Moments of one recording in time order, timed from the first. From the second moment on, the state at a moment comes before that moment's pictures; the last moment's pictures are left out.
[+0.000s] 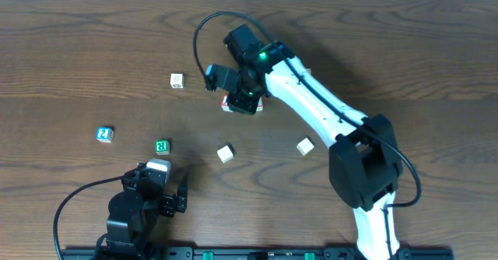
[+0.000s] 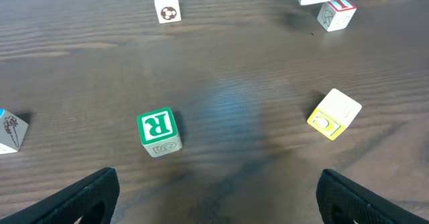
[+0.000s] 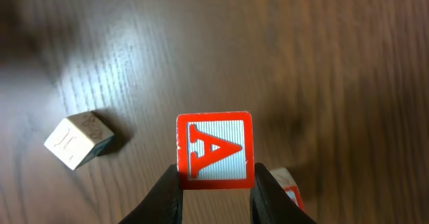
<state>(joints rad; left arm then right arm) -0.18 0.01 0.16 -0.69 0.07 0.04 0.62 2.15 1.84 -1.00 -0.25 -0.65</state>
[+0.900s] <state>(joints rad) -0.18 0.01 0.16 -0.69 0.07 0.04 0.59 2.27 1.82 -0.91 -0.28 -0.73</state>
